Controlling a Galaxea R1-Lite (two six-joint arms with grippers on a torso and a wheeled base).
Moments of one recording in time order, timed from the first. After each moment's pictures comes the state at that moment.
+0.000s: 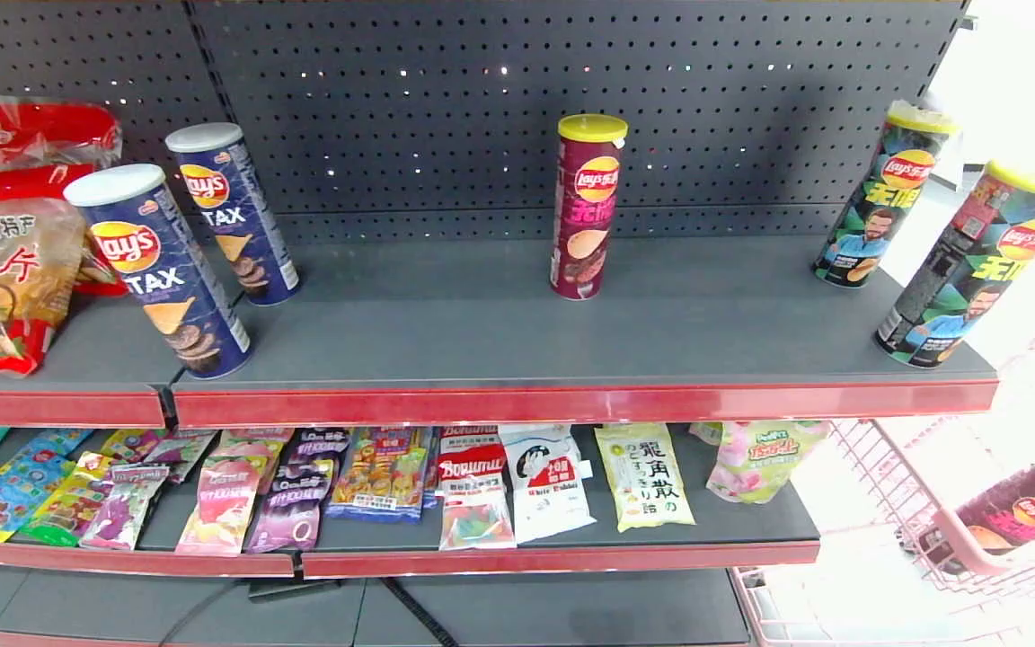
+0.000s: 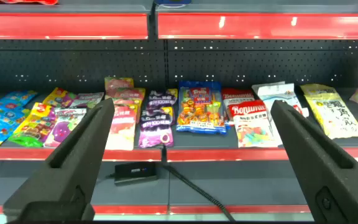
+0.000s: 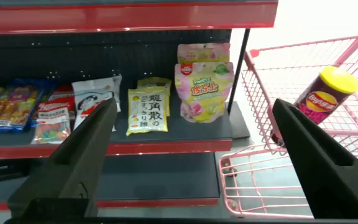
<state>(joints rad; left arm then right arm) 0.00 0.00 0.00 0.00 -0.01 0.00 0.00 0.00 0.00 0.00 -0.02 0.00</state>
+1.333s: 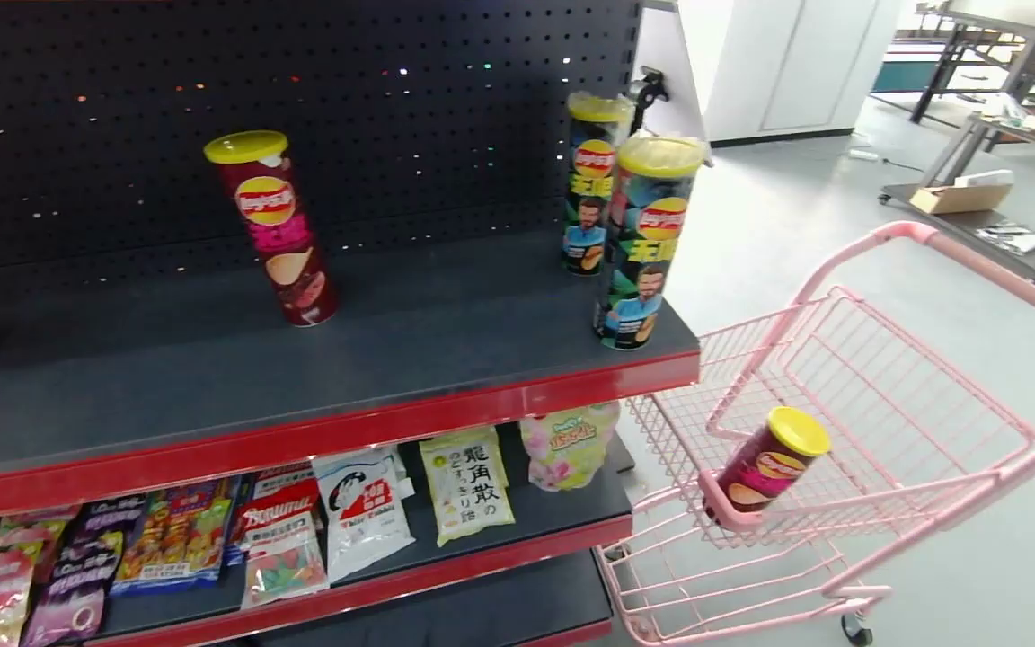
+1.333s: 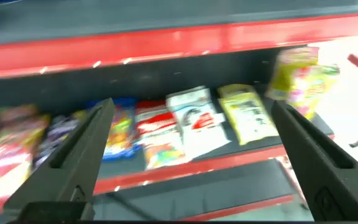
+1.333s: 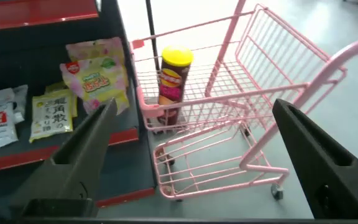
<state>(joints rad) 0.00 0.00 0.00 0.00 -0.01 -0.01 0.00 0.00 0.00 0.00 -0.02 0.00</state>
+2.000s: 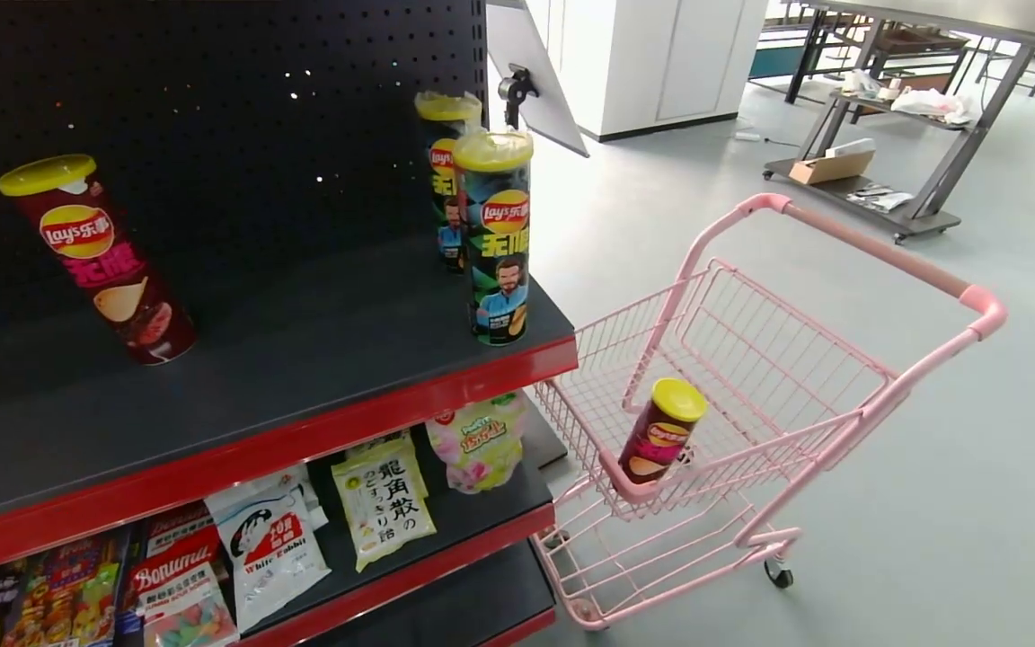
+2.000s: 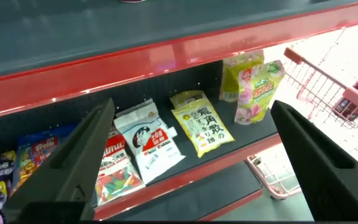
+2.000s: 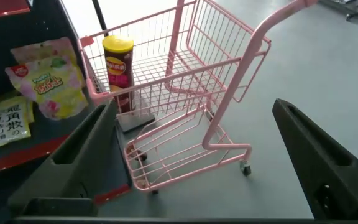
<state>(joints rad) 0.00 0.00 0.00 0.00 -0.01 -0.01 0.00 0.00 0.00 0.00 -0.02 0.00</state>
